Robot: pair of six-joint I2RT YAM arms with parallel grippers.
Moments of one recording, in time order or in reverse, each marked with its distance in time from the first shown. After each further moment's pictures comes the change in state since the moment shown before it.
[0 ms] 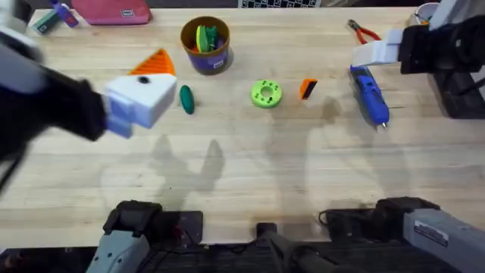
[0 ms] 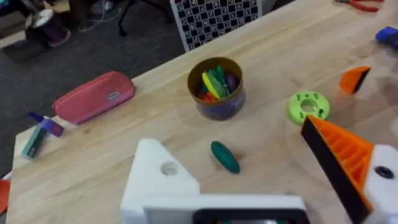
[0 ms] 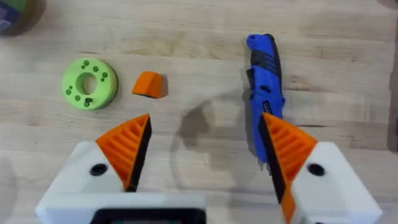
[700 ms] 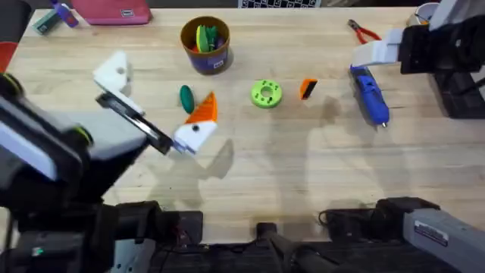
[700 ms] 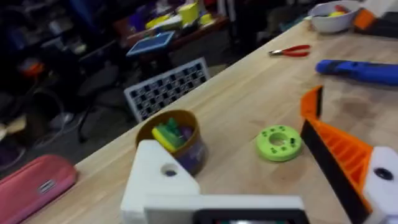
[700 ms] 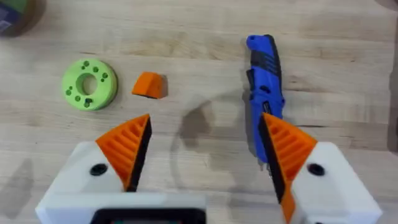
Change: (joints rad) left arm 0.161 -0.356 -0.785 0.748 0.487 0.003; right arm 0.000 0.000 0.000 0.000 0.000 0.000
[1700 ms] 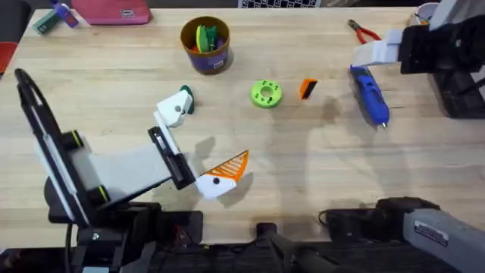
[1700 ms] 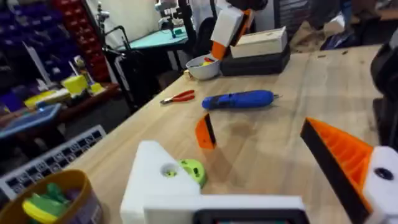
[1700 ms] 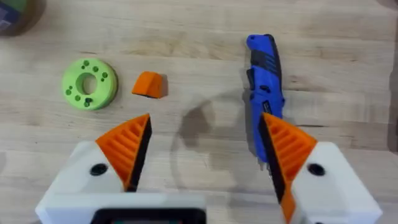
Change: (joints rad) left arm -0.111 -0.226 -0.332 0.354 0.379 -0.221; right arm 0.000 0.000 0.000 0.000 0.000 0.000
